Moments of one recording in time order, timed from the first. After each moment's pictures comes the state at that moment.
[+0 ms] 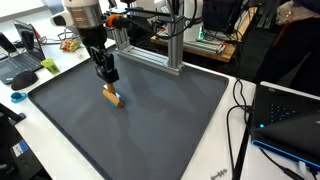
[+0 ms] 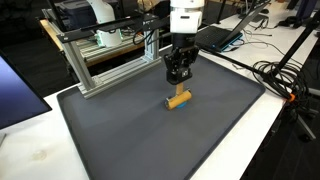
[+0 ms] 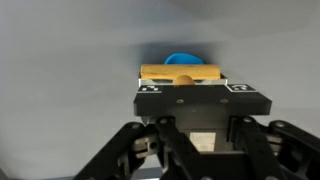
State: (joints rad) arm -0.02 0.48 -0.04 -1.76 0.00 2.34 0.08
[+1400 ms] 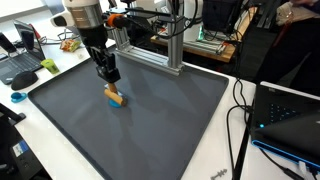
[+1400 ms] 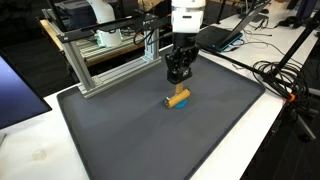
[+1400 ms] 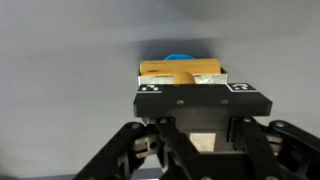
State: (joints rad) arm -0.01 0.48 -0.04 -1.75 0.00 2.32 0.05
